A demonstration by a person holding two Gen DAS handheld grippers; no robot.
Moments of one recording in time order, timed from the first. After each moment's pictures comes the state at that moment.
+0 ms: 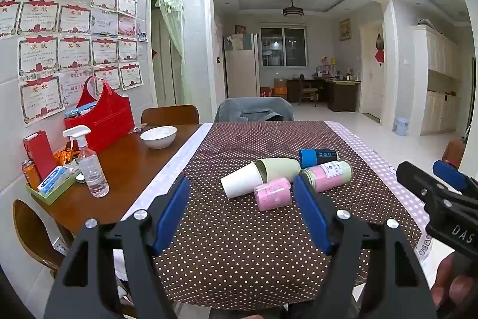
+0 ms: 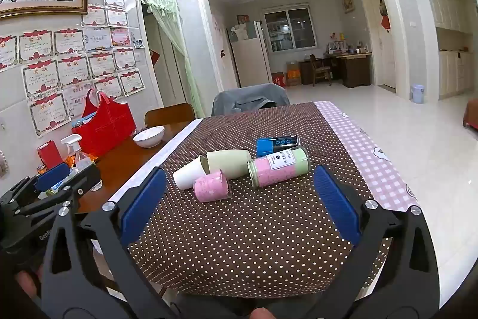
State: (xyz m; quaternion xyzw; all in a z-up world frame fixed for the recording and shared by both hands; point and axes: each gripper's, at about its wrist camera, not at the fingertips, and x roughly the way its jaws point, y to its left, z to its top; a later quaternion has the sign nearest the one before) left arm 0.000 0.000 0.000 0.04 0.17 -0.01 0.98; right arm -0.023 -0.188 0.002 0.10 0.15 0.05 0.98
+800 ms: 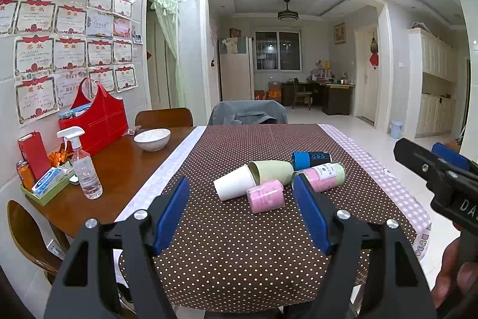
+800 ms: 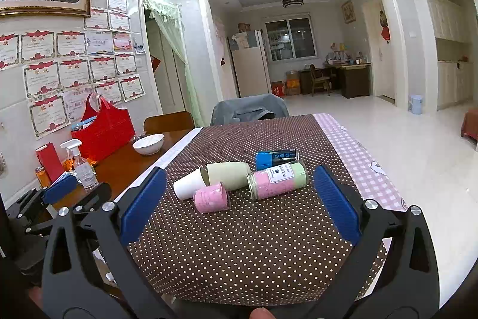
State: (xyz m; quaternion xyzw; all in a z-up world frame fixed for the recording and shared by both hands) left arm -0.002 -0.003 -0.002 0.03 0.16 -0.02 0.99; right arm -0.026 -0.182 0.018 0.09 0.13 0.05 0.99
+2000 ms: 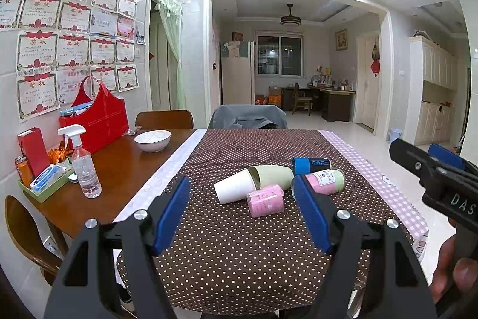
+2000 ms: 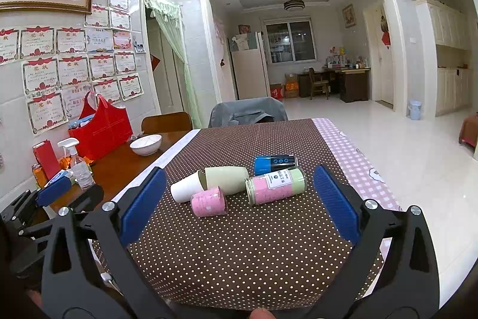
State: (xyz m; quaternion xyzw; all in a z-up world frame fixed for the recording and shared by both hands) left arm -0.002 0.001 -0.002 0.02 0.16 -0.02 0.99; right arm -0.018 -0.183 0.018 0.08 0.13 0.04 0.99
